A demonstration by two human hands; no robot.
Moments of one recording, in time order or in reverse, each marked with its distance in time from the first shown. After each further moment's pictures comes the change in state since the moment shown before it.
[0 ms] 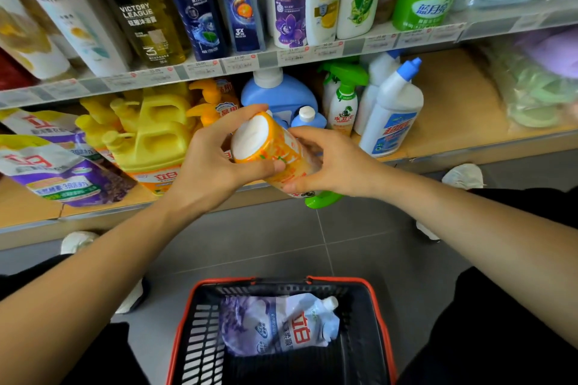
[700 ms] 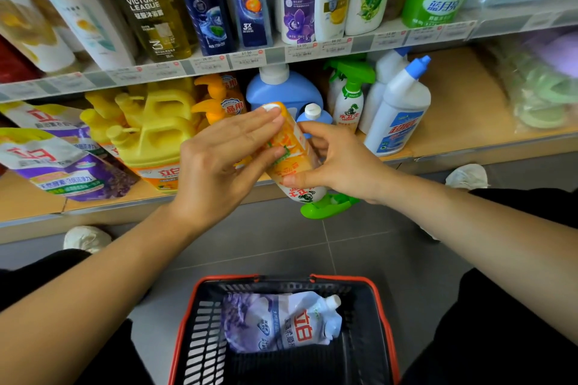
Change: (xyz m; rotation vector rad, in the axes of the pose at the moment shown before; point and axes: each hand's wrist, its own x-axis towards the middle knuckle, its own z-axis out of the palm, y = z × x) left_hand -0.012 -0.002 -0.002 0.472 0.131 0.620; right_hand 0.001 -0.004 0.012 0.288 0.085 0.048
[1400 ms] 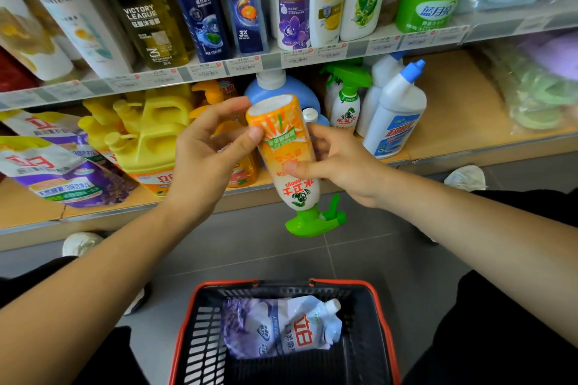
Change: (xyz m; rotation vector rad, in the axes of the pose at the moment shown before) left_hand 0.007 -0.009 0.005 -0.714 0.110 -0.722; right_hand 0.000 -0.007 -0.003 0.221 -0.006 0.177
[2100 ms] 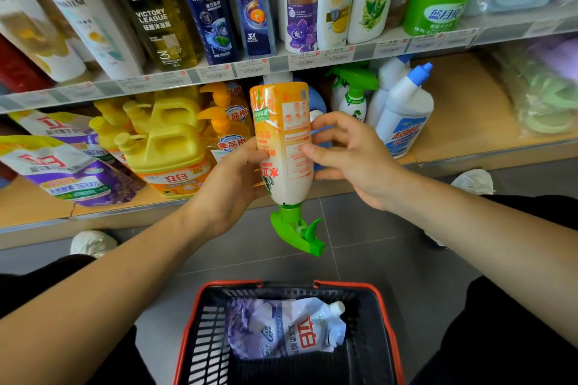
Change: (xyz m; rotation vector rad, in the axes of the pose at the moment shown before) left_hand -0.004 -0.020 0.010 -0.322 -0.226 -0.510; right_hand -0.005 -0.007 -0.002 0.143 0.171 -0.039
